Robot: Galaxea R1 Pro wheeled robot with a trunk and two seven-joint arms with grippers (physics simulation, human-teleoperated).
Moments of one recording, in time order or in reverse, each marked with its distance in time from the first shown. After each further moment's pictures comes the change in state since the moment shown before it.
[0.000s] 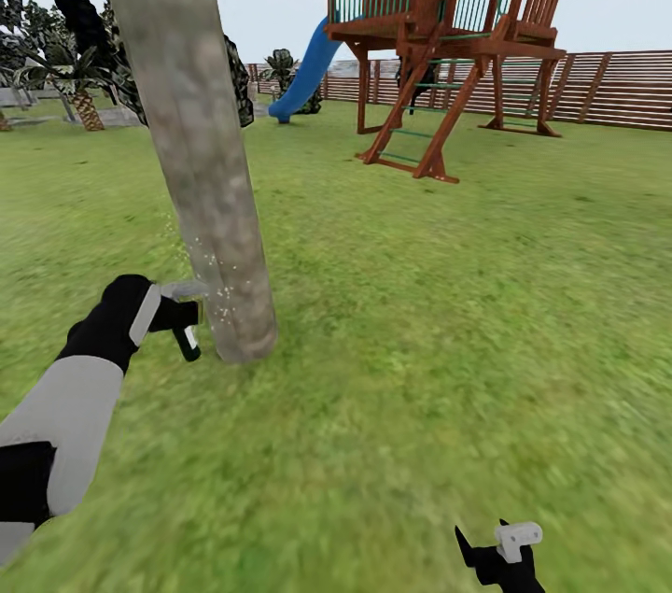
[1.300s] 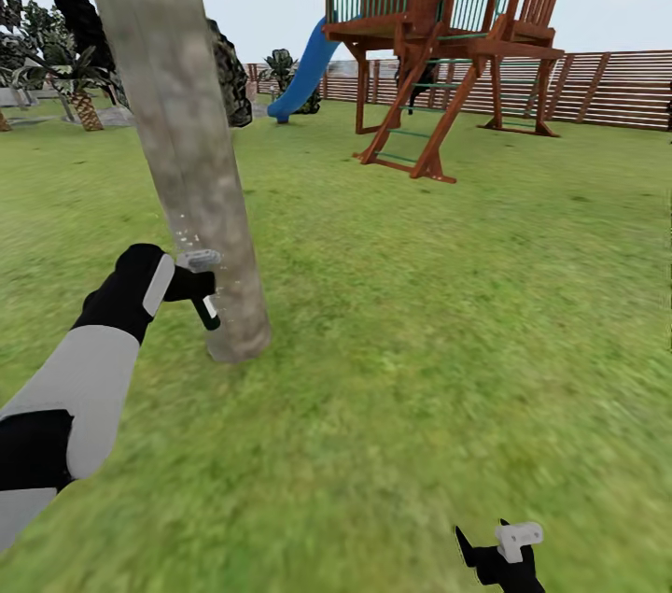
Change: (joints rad) left arm -0.107 -0.058 -0.010 0.005 0.014 0.001 -0.001; right arm 0.000 -0.002 -0.001 0.000 -0.001 0.000 0.000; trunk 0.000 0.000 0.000
